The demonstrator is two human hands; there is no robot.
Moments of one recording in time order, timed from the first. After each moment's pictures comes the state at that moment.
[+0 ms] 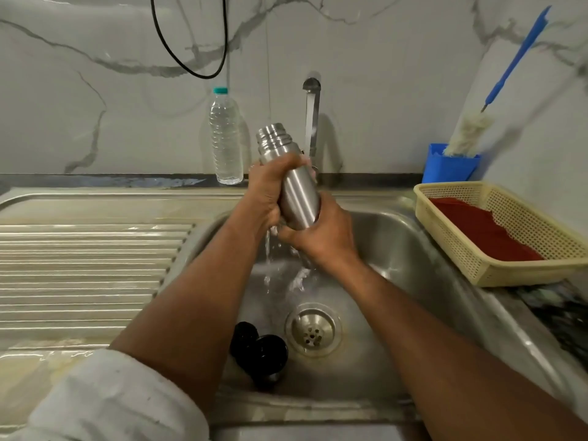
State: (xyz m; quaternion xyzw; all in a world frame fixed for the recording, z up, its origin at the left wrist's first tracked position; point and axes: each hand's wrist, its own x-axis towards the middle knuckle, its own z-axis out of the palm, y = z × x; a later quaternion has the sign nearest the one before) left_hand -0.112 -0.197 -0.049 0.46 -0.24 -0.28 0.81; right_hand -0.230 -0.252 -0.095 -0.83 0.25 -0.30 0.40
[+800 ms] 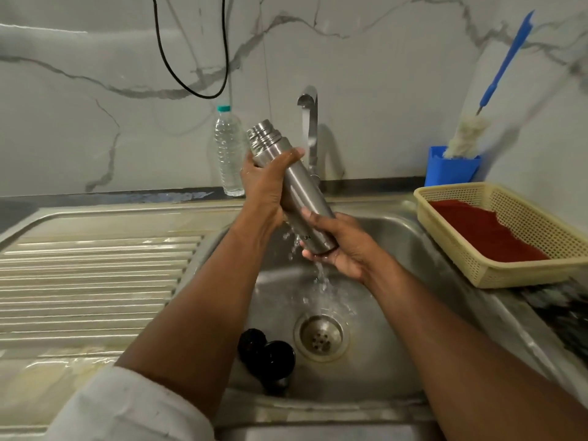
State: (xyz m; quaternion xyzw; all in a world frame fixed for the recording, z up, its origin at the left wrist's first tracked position) left_hand -0.133 -0.193 -0.018 0.49 -0.16 -0.12 0.85; right_hand -0.244 -0.285 -0.093 -0.56 0.17 -0.14 0.80
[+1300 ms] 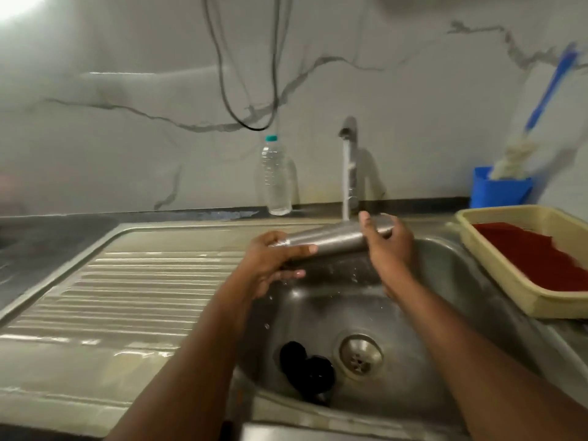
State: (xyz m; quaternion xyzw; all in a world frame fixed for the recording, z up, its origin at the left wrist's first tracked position) left_hand -0.126 -0.078 -0.063 0.68 -0.12 -0.24 0.68; right_hand -0.226 -0.275 -0.091 -0.70 0.30 -0.38 0.53
